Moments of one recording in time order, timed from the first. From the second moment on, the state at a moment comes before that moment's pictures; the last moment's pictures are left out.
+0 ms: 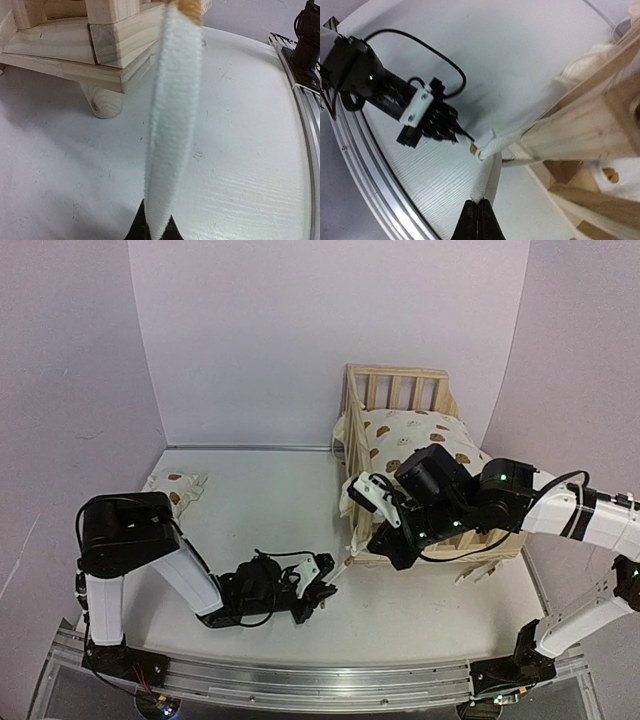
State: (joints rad) left arm -1.16 2.02 0.66 1.06 0.05 0.01; right arm 1.06 1.35 1.20 -0.74 0.04 0.10
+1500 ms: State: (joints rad) left arm -1.13 2.16 0.94 0.78 0.21 -0.10; right arm 1.11 1.49 1.33 -0.59 0.27 -0.12
